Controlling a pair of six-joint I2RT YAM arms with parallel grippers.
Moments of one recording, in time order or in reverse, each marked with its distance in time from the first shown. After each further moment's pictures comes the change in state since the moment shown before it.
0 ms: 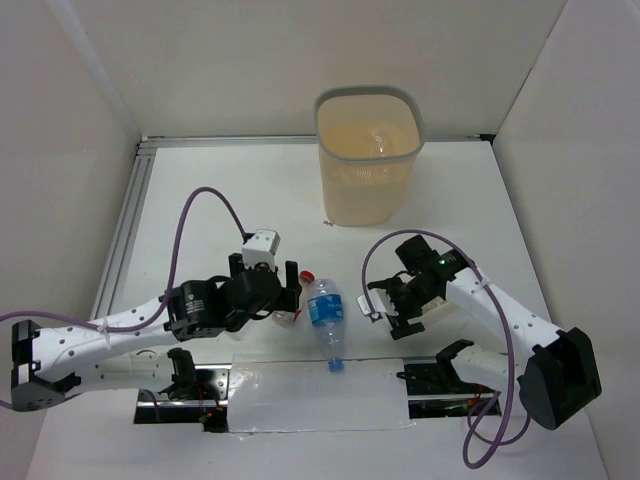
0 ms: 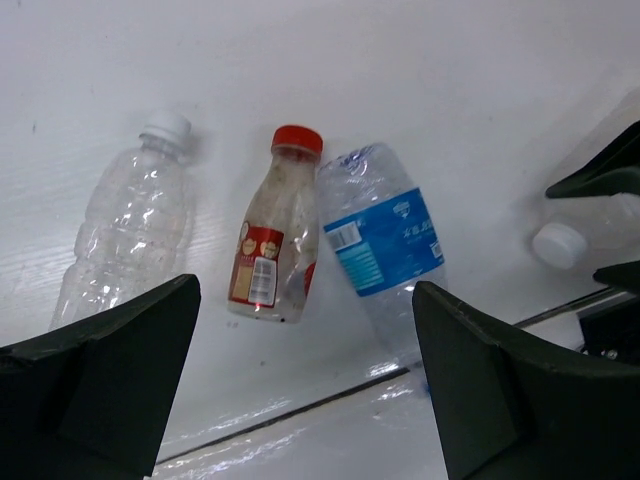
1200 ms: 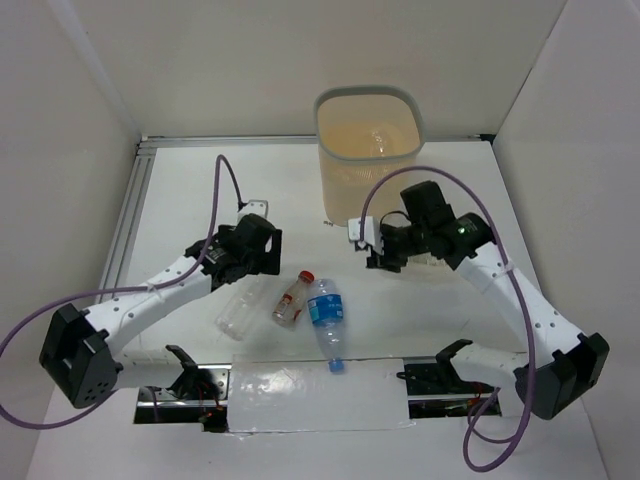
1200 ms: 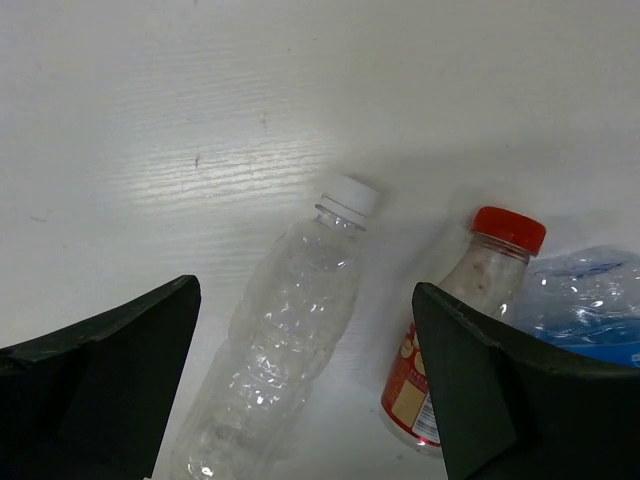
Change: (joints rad) left arm 0.478 0.249 0.019 0.038 0.186 0.251; right arm 0.010 0.037 0.388 0.124 0.022 0.418
